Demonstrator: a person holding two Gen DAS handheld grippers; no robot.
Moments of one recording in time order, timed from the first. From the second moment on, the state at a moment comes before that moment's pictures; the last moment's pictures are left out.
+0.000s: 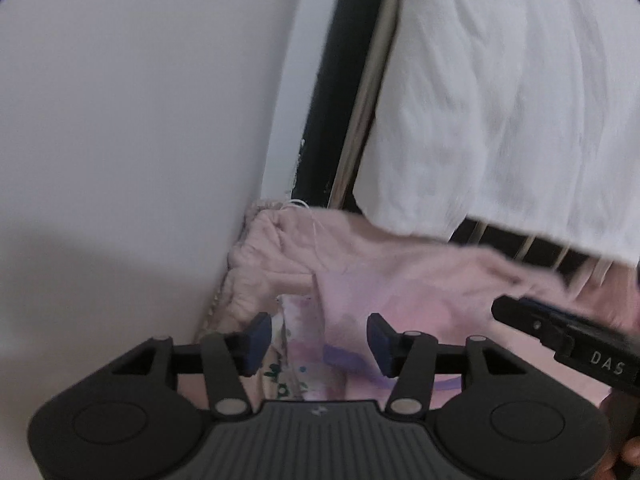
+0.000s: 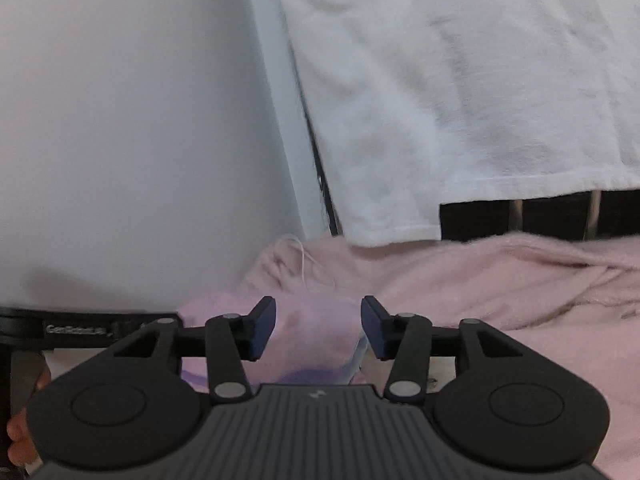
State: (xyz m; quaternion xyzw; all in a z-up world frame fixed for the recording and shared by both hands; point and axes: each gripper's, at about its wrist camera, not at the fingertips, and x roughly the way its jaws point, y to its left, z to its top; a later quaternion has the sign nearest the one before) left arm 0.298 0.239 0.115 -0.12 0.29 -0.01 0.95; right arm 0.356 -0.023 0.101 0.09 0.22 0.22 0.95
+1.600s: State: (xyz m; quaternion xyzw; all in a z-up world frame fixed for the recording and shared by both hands) left arm 0.146 0.182 0.181 -0.10 0.24 0.03 0.97; right arm 0.222 -0.098 0.174 0.02 0.20 0.18 0.96
